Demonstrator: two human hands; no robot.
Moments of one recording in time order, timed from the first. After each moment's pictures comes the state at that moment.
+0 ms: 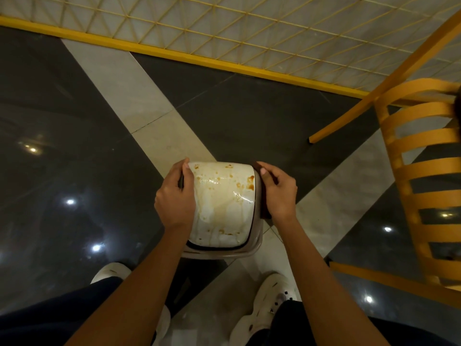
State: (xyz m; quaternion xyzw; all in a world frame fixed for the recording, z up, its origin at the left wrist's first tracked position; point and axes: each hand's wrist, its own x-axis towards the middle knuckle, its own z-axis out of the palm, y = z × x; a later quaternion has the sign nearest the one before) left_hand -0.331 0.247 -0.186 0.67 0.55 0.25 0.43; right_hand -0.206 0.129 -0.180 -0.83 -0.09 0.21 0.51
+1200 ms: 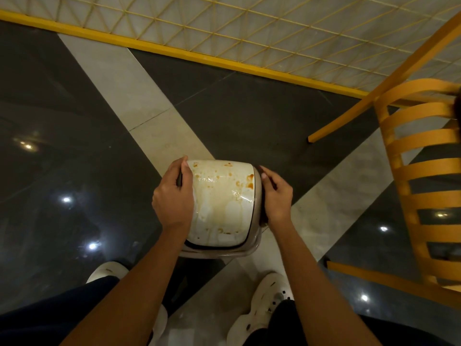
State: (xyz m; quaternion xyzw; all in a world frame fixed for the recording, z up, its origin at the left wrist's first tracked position) left_hand -0.329 0.246 -0.186 0.67 0.56 0.26 0.42; right_hand -0.209 0.121 -0.206 -0.80 -0.02 0.23 0.55
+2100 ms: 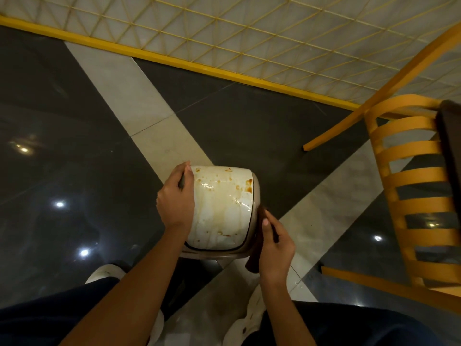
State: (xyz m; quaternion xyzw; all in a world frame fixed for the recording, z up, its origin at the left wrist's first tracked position) left_hand -0.333 0.249 -0.175 0.66 0.55 0.24 0.46; right_hand -0.298 0.083 -0.170 -0.81 0.06 0.15 0.57
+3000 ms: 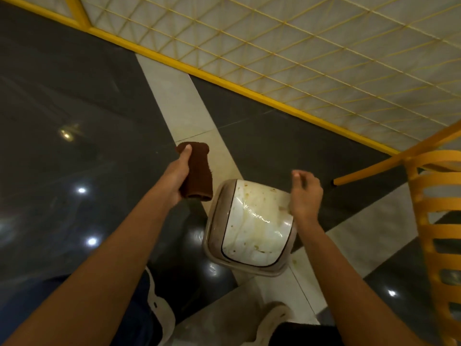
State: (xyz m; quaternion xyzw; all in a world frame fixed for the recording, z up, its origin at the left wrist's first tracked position) left_hand -0.379 0.362 -0.138 0.33 0.55 0.10 0.76; right_hand -0.206 0.188 -0.155 -0.90 -0.13 0.12 0.41
